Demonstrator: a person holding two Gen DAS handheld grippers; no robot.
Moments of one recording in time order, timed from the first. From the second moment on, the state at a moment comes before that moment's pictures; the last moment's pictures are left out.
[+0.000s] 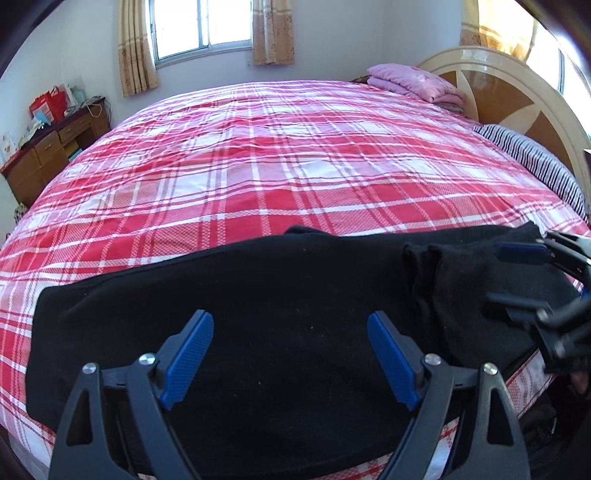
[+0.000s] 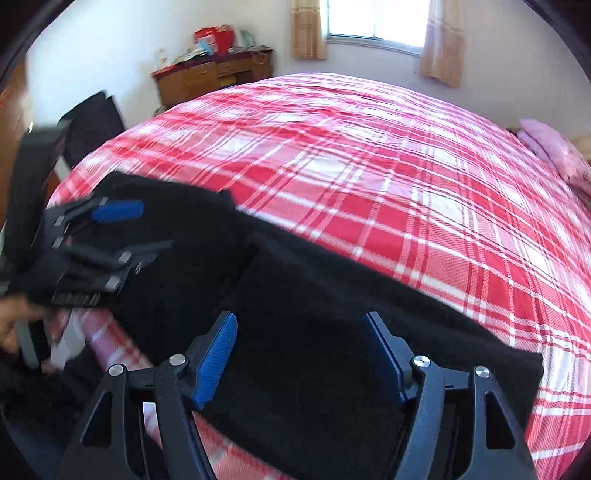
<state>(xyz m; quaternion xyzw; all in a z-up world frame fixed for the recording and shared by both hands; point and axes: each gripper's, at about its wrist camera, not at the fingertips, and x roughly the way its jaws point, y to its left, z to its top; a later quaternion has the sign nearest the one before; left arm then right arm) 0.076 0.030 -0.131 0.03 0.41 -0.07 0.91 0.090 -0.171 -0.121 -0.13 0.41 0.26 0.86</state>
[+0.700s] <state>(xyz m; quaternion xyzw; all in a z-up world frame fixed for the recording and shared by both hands) 0.061 0.255 -0.137 -0.11 0.44 0.04 0.89 0.050 -0.248 -0.101 -0.11 0.36 0.20 0.90</state>
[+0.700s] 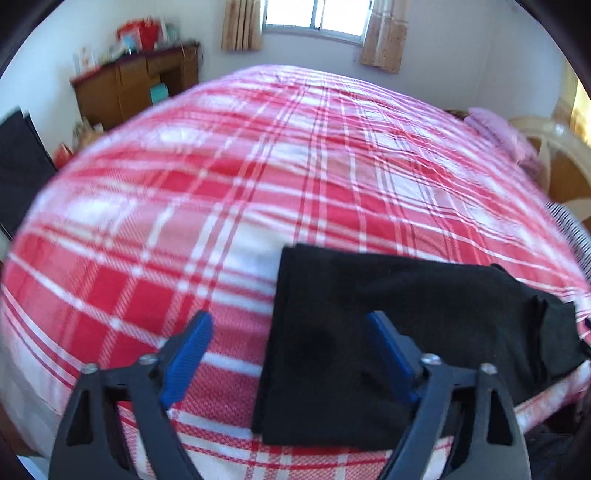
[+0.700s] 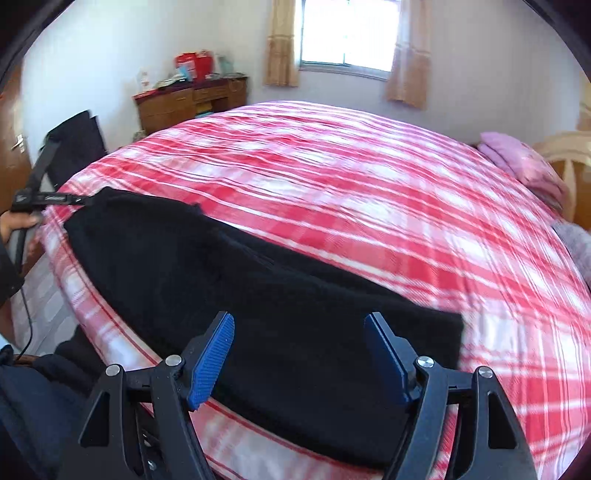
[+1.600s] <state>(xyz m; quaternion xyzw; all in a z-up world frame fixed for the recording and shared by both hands) 0.046 0.207 -0.068 -0.19 0.38 -0.12 0.90 0.074 -0.346 -0.115 0.06 0.38 0.10 0.92</state>
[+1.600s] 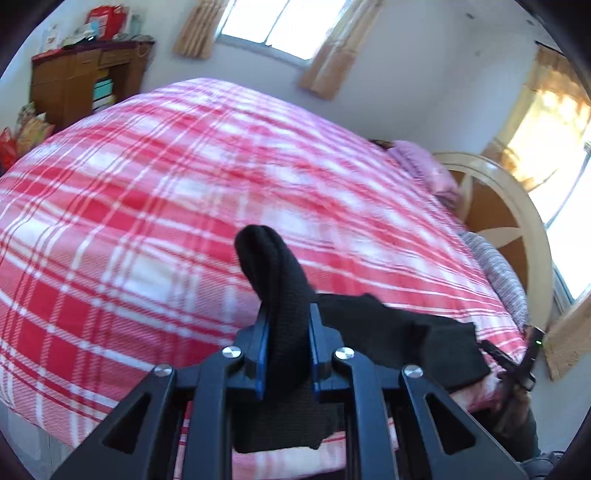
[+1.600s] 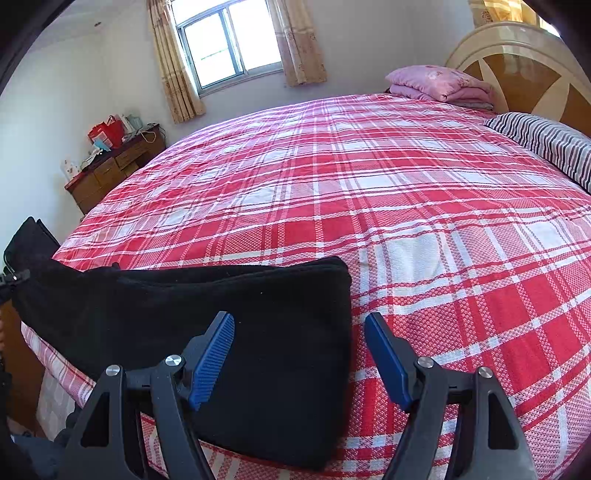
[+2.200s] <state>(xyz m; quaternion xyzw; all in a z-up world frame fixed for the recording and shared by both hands) 0.070 0.030 -0.002 -0.12 0.36 -0.30 0.87 0.058 -0.387 -0.110 0.05 0.37 0.05 0.93</state>
